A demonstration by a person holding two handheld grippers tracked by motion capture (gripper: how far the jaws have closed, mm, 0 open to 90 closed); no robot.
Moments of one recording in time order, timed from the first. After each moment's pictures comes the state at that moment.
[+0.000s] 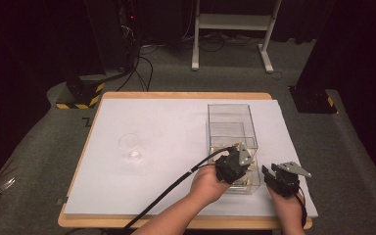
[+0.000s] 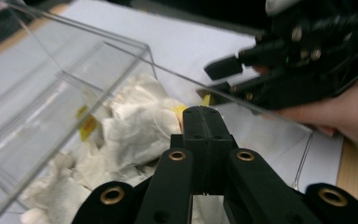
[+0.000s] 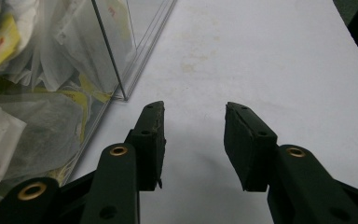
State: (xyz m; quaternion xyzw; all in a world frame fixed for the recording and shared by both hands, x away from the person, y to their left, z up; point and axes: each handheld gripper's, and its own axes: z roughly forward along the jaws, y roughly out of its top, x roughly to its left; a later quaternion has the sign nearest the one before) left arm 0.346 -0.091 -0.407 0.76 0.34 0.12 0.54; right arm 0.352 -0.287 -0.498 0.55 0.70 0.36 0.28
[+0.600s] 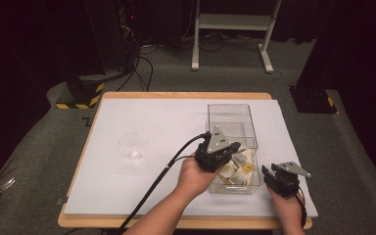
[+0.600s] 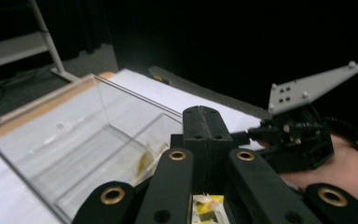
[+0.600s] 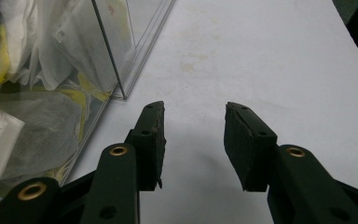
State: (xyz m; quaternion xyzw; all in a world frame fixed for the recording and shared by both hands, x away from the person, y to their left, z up) left arm 0.349 -0.035 -0.352 0.65 0.36 0.12 0.66; right arm 0.352 -0.286 -0.498 0.55 0.70 0.36 0.28
